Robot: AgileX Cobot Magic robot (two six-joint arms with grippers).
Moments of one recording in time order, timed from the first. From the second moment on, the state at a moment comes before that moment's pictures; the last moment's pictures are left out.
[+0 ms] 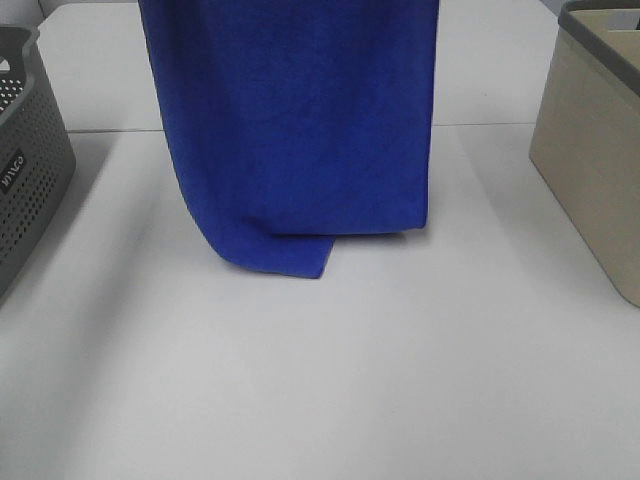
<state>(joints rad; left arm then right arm) -0.15 1.80 -1.97 -0.69 0.49 1.04 0.43 1.70 -1.72 -0.20 0.42 -0.46</state>
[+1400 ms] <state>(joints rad) -0.25 2.29 -2.73 -0.49 0.56 1.13 0.21 2.05 -2.24 0.11 0.39 -0.25</state>
